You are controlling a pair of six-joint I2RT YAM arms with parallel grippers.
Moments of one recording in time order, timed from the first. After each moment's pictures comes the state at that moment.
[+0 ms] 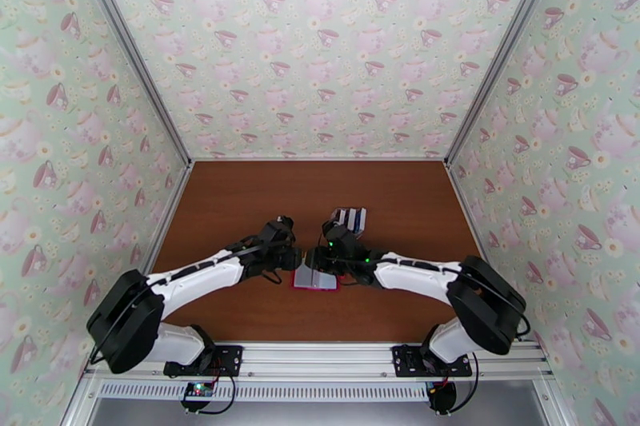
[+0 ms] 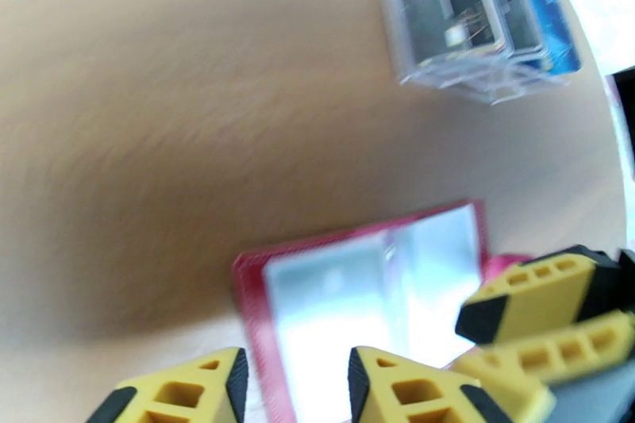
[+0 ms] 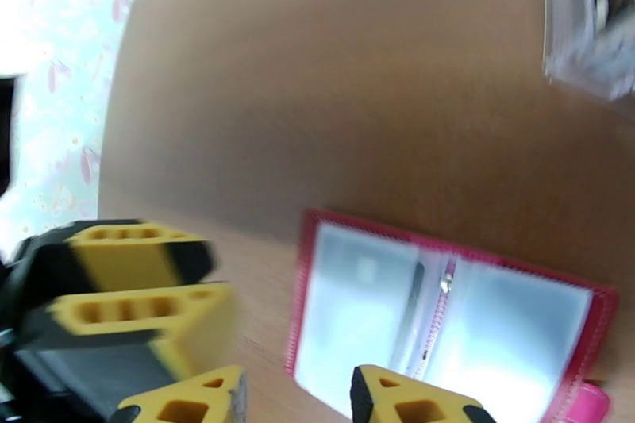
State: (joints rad) left arm -0.68 1.45 0.81 -0.26 0.05 -0.56; right arm 0.84 1.49 0.82 -0.06 -0.13 0.87
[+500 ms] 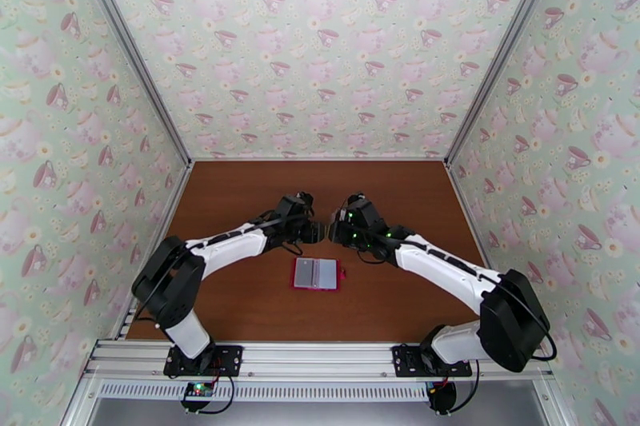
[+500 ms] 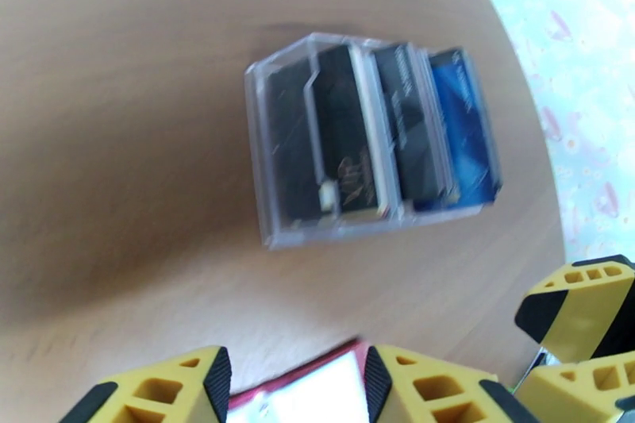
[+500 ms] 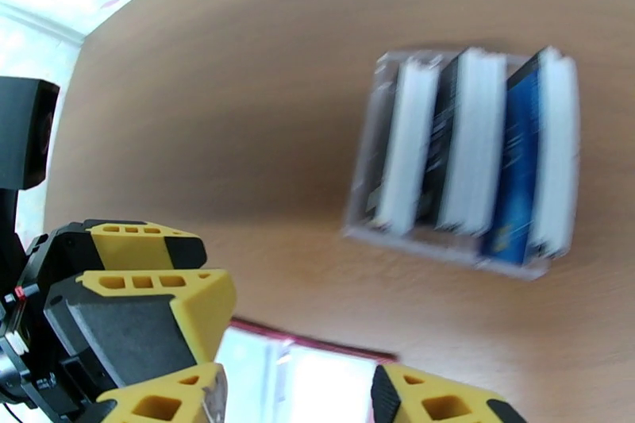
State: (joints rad) left arm -0.63 1.75 1.10 -0.13 0.23 -0.56; right arm 0.64 1.41 0.98 -0.40 0.03 0.66
